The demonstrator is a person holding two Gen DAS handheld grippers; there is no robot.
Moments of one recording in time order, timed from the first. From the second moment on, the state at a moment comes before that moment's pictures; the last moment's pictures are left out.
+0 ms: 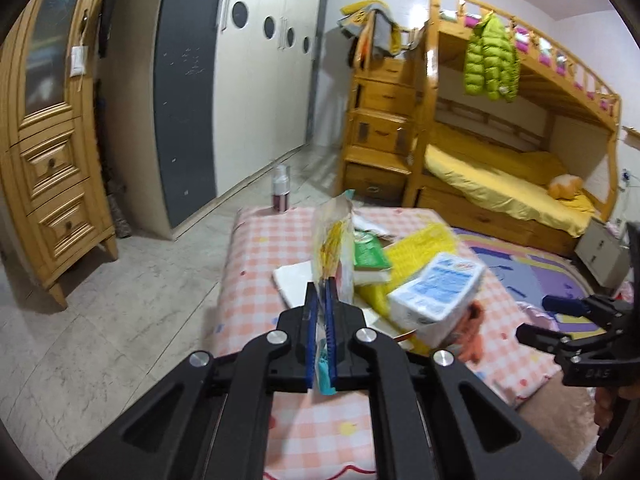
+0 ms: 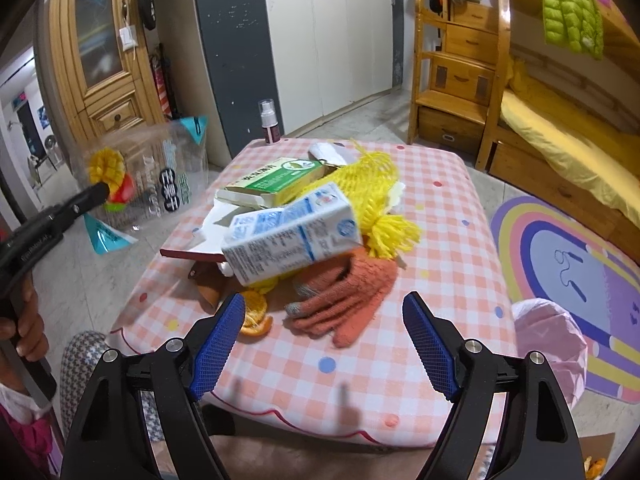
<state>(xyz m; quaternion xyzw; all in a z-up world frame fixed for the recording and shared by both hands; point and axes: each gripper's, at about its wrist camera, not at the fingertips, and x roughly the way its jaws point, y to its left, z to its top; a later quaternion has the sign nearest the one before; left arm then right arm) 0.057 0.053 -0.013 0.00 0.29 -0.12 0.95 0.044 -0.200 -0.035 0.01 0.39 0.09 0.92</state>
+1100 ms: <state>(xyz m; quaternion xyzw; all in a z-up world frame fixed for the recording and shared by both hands) 0.059 0.026 -0.036 -0.01 0.30 -0.17 0.94 0.065 -0.201 -0.045 -0.02 0.37 0.01 0.93</state>
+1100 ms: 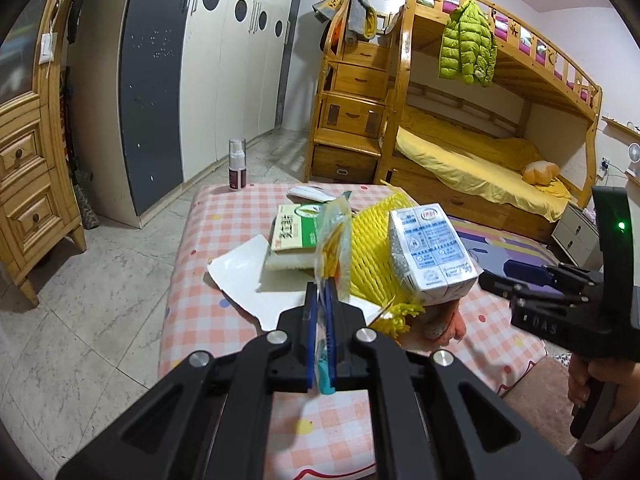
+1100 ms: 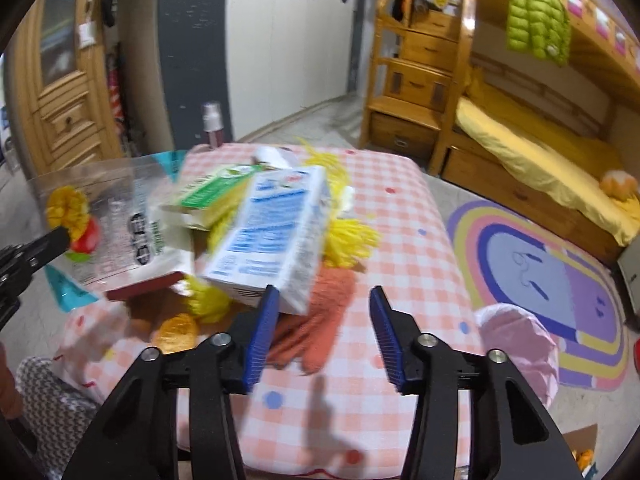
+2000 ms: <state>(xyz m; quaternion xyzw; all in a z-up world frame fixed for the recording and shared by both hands) 0.054 0.020 -0.010 -0.02 0.27 -0.19 0.94 0.038 -0.224 -0.012 -0.01 0.32 0.01 0.95</state>
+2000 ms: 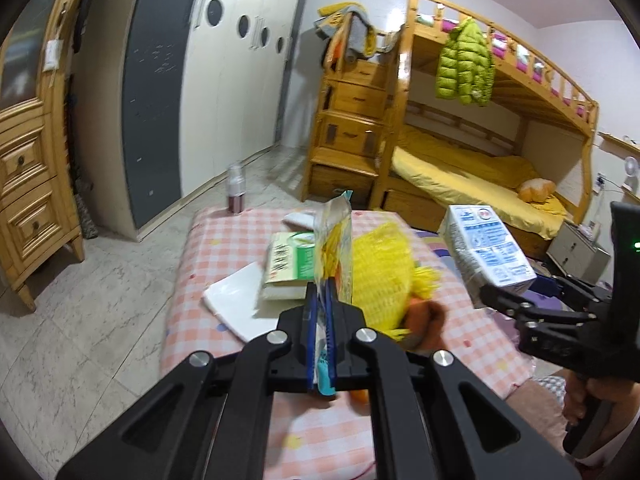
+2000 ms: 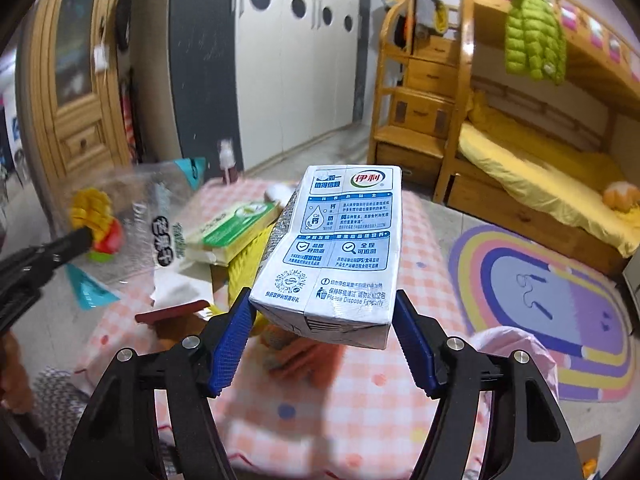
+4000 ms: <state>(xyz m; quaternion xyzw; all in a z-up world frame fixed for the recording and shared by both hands) 0.062 -0.264 -0.024 0.12 0.31 -0.36 0.87 -0.058 -0.465 -0.061 0.16 0.34 -0.19 0.90</state>
